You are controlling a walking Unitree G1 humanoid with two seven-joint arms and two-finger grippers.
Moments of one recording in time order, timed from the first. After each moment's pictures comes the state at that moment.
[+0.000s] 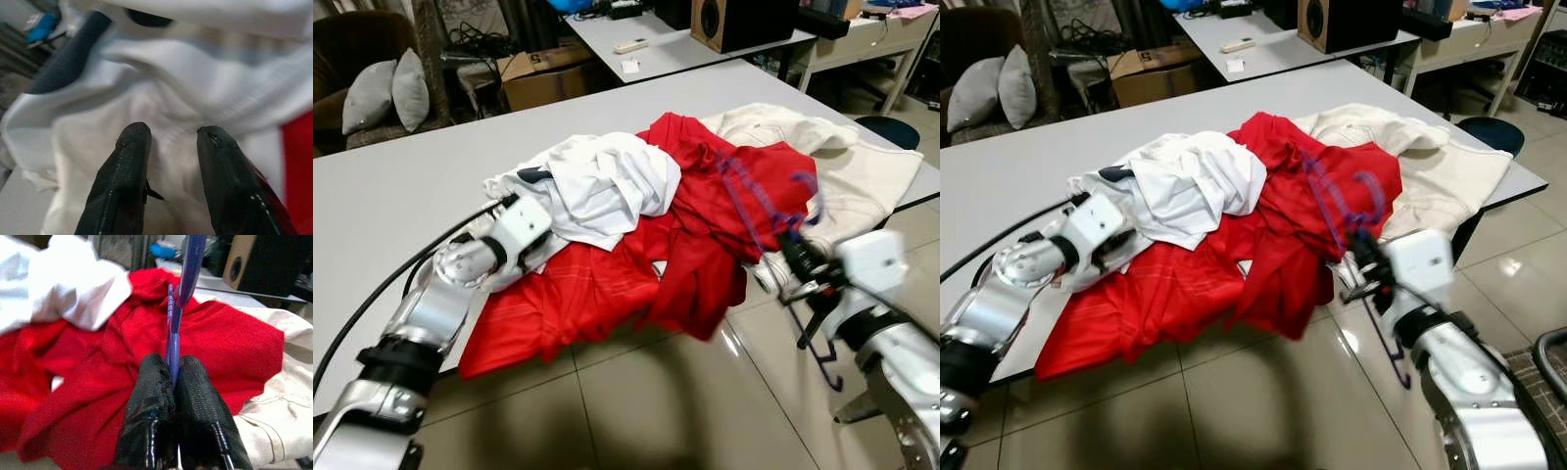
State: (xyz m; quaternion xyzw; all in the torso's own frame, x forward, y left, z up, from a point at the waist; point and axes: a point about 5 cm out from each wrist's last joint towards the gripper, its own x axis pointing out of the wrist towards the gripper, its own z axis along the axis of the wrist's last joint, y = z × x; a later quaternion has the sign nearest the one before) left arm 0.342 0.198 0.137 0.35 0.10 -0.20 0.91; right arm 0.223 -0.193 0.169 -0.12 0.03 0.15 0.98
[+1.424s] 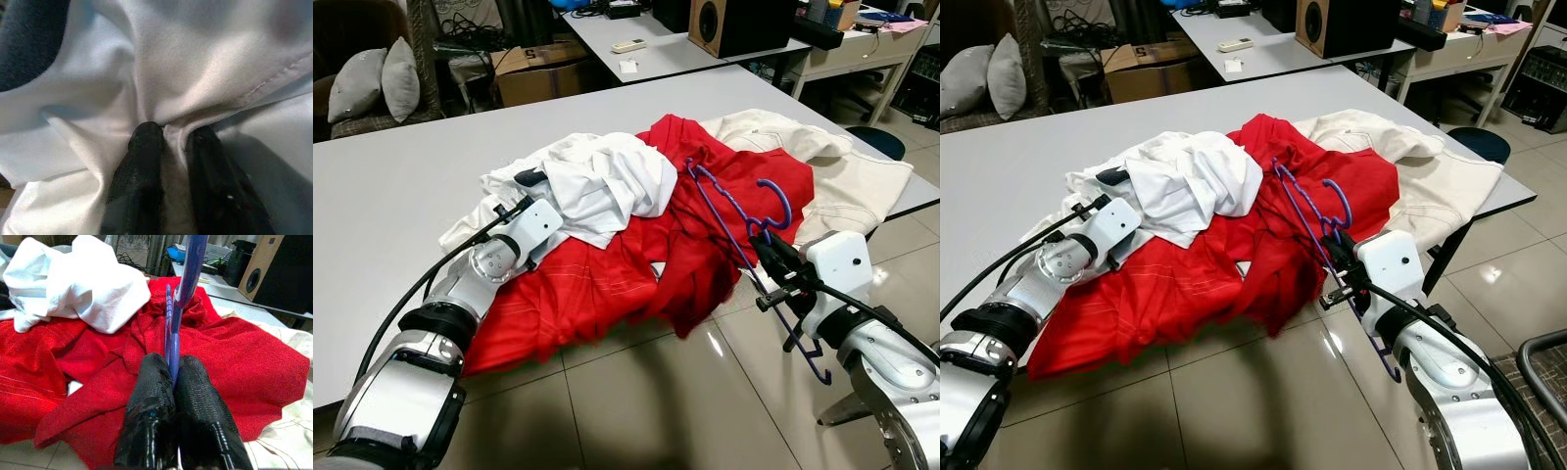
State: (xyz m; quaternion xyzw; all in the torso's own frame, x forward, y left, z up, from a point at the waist) left arm 0.370 0.199 0.110 0.41 0.12 -0.14 0.89; right arm 0.229 -0.179 0.168 -0.13 0.02 0.18 0.98
